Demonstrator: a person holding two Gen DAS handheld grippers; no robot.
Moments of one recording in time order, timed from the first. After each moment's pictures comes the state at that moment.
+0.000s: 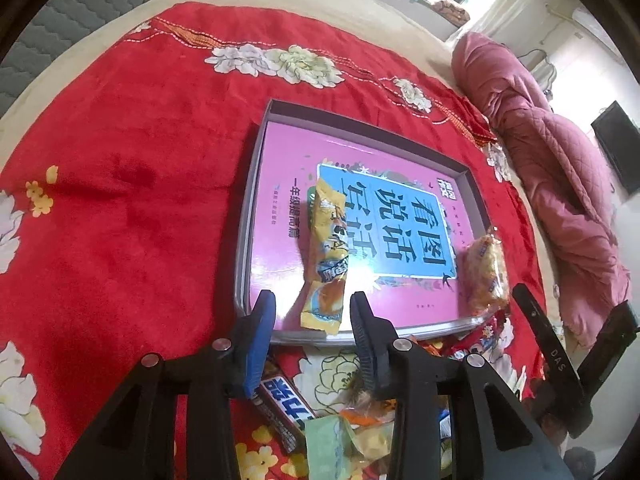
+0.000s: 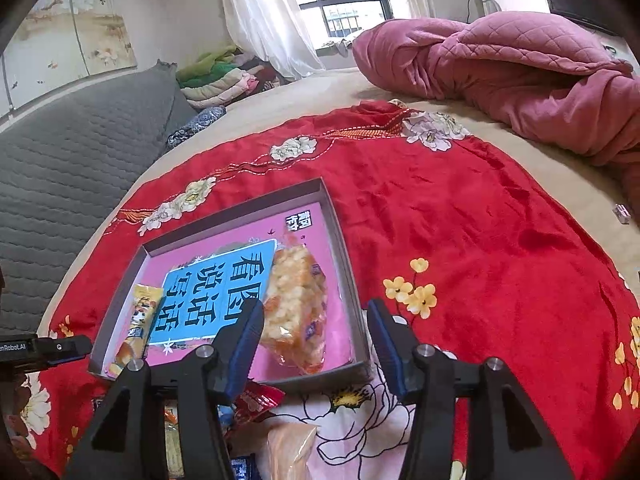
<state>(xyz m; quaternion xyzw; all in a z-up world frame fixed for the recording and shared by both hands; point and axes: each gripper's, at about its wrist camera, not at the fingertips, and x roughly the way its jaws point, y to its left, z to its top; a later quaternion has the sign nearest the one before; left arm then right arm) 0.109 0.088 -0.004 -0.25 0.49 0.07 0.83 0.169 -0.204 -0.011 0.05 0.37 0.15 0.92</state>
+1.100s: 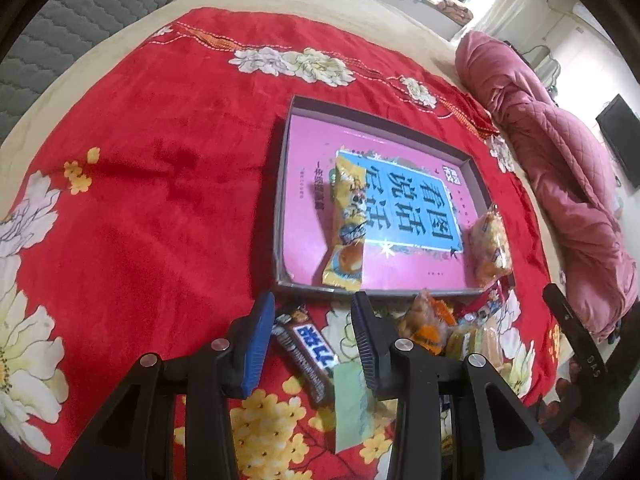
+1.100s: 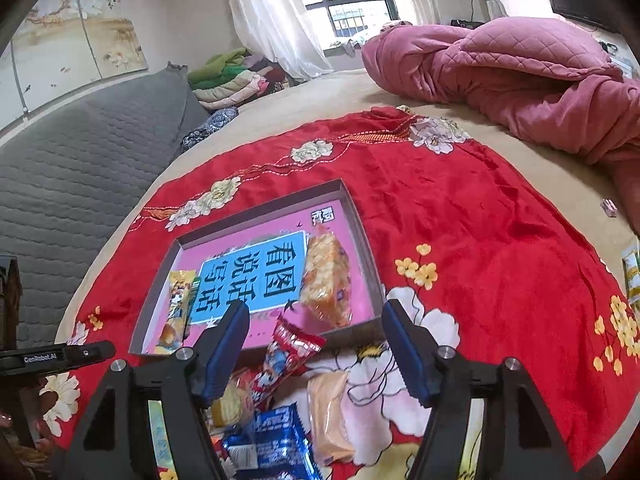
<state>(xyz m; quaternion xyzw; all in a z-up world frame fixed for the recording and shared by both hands) 0.063 0.090 0.008 -0.24 0.50 0.09 0.83 0.120 -0.203 0.021 0.06 0.37 0.17 0.91</state>
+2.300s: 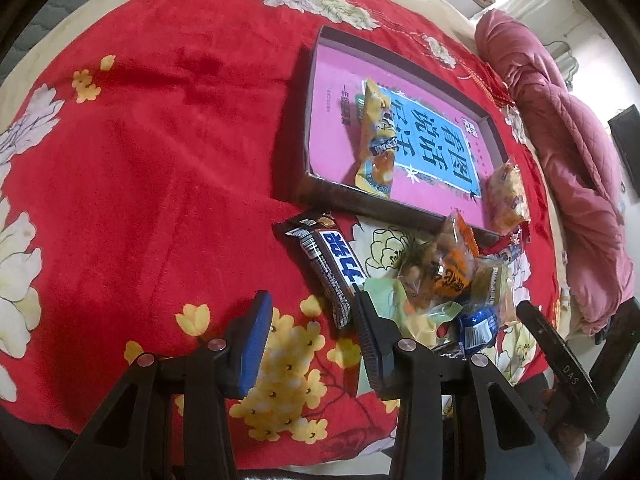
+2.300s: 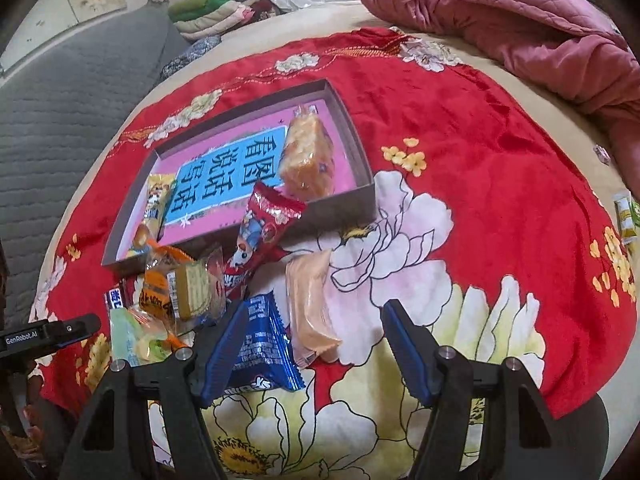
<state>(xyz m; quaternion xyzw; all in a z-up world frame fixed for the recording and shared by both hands) 0.028 0.084 -0.031 -0.28 0.55 0.08 0.78 0.094 -0.201 -0.023 0.01 0.50 0.14 0.85</state>
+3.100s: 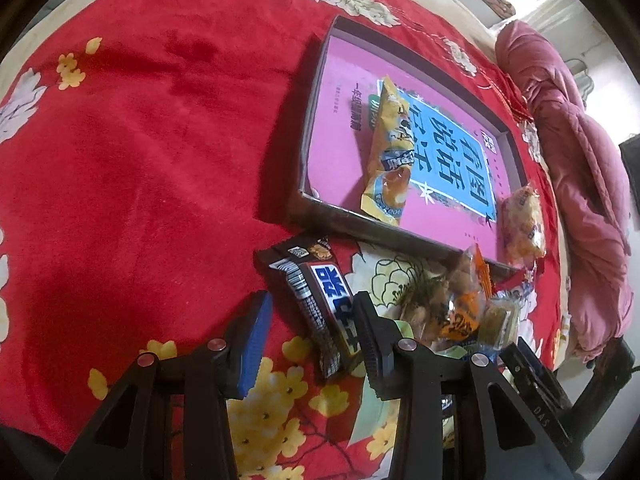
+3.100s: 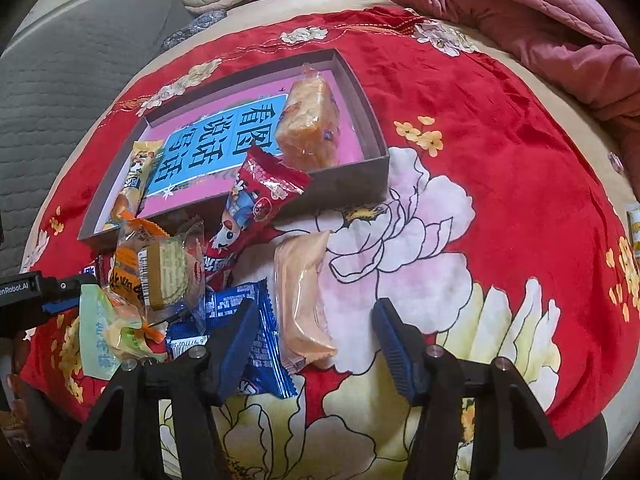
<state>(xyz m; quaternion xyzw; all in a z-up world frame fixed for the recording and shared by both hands) 0.059 0.084 -0.053 -0.31 0.55 0.10 0.77 0.107 -0.189 -0.047 -0.03 0.52 0.15 0.84</state>
